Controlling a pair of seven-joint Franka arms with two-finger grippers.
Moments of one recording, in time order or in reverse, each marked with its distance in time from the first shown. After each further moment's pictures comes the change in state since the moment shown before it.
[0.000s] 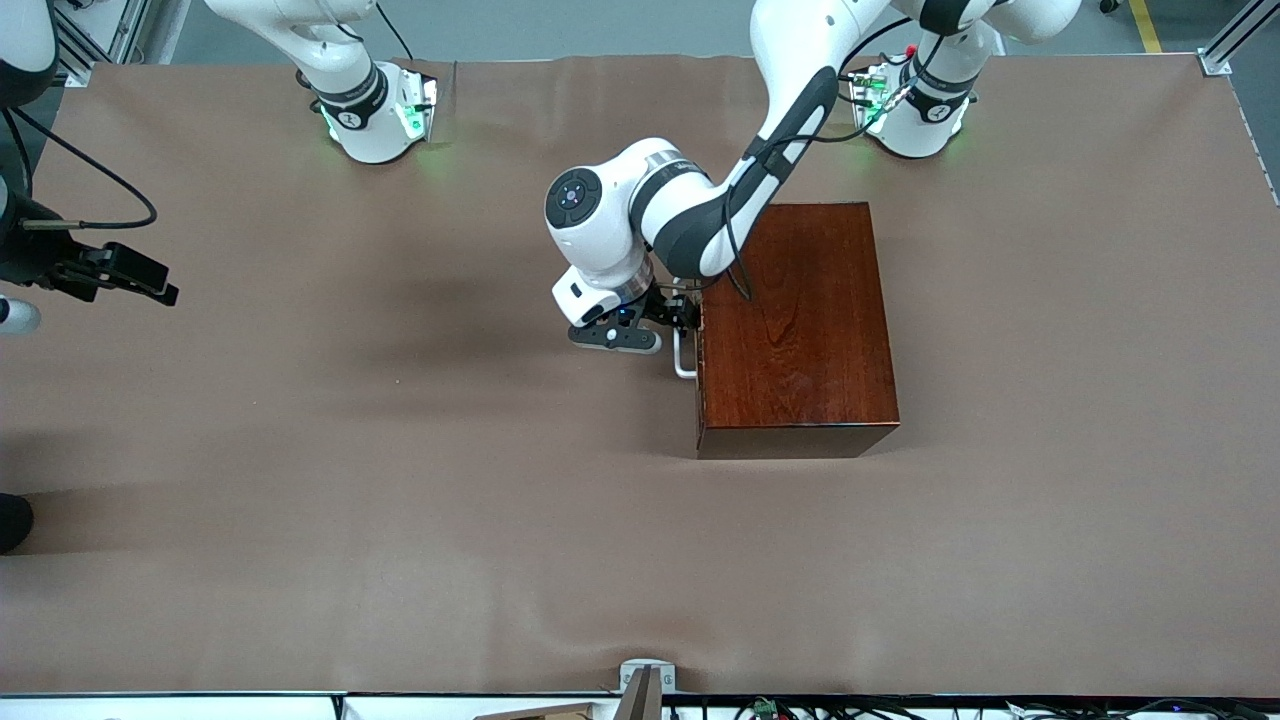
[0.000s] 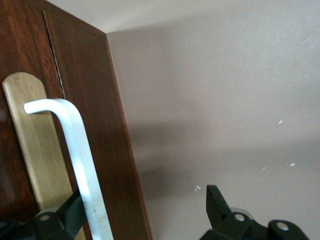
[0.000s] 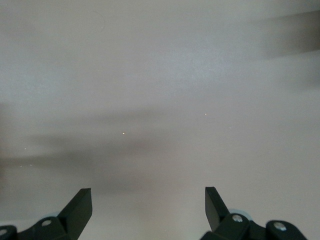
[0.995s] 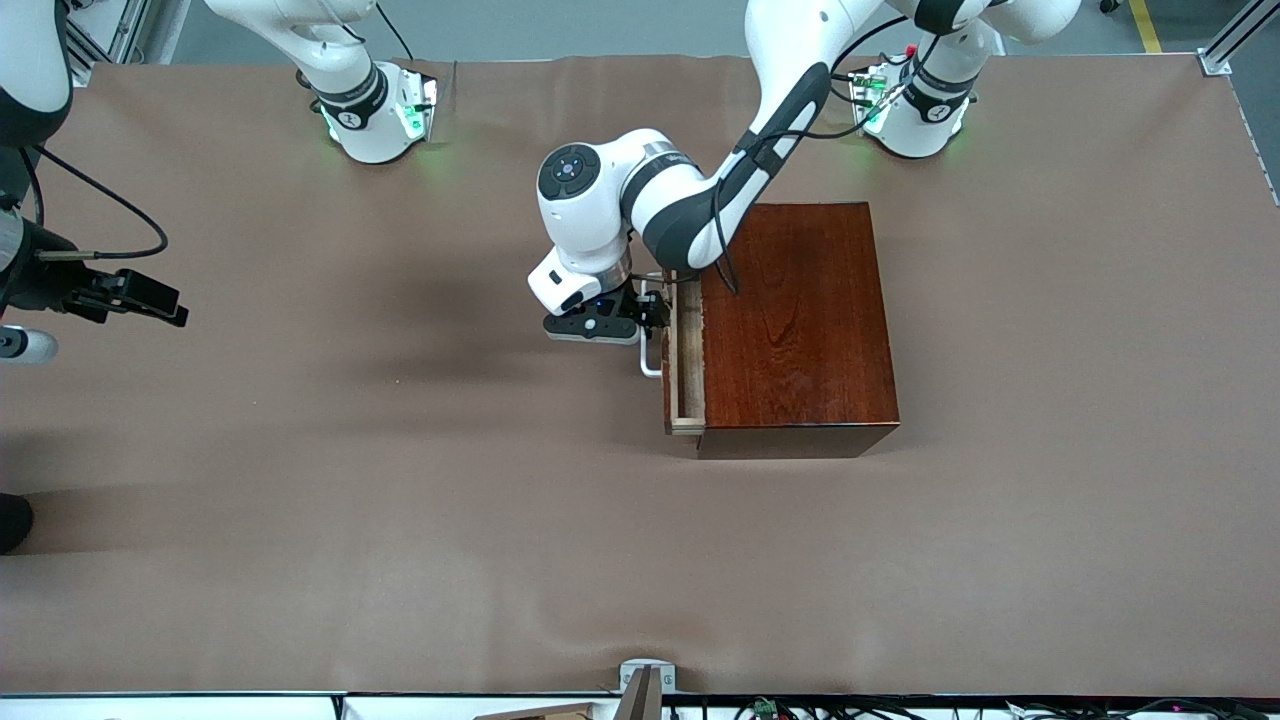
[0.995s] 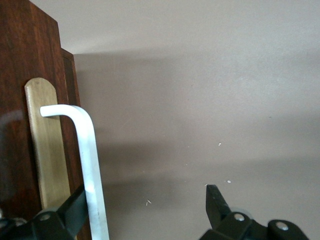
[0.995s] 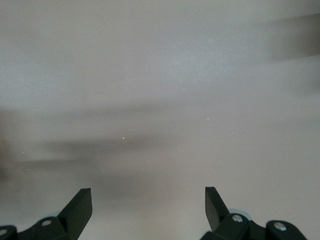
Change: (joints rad) left arm -0.006 0.000 -0.026 0.003 -0.006 0.142 -0.091; right arm 0.000 0.065 0.005 0.044 0.001 0.007 0.000
